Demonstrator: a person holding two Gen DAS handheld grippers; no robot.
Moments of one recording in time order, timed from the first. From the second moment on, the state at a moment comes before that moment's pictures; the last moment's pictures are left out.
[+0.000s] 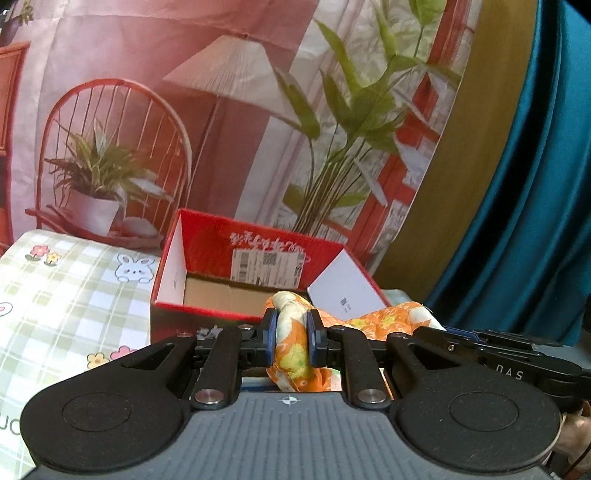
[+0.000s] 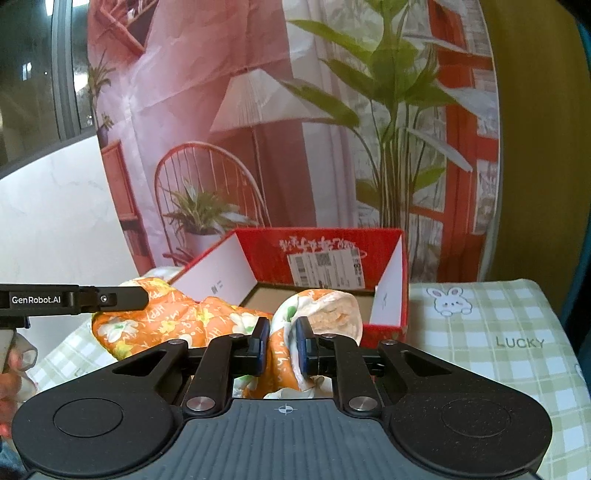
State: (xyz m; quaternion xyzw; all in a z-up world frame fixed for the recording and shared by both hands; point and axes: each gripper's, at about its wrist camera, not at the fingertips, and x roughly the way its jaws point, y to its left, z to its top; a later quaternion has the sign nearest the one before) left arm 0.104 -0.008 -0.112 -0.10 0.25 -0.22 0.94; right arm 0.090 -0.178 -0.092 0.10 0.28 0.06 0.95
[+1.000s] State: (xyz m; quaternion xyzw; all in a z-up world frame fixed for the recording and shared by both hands) left arm 0.210 -0.011 -0.085 -0.08 0.22 -0.22 0.95; right arm 0.196 -0.193 -0.063 0.09 0.27 0.07 0.96
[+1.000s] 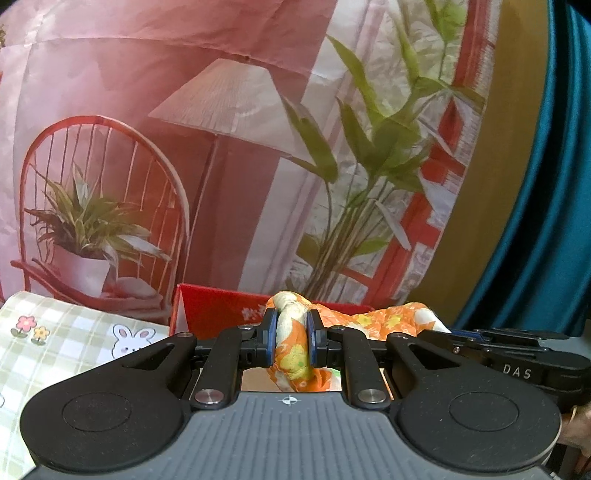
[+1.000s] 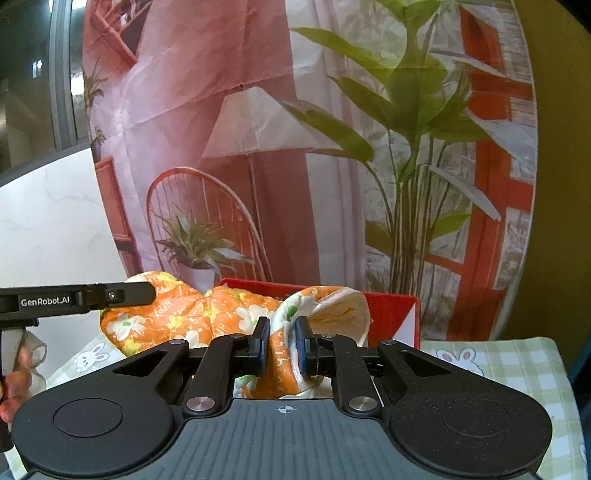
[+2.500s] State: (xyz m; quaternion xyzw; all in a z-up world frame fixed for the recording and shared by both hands) left arm 0.177 -0.003 -0.129 0.02 0.38 -0.20 0.91; right arm 0.187 -0.165 -0.114 0.09 0.35 0.01 0.93
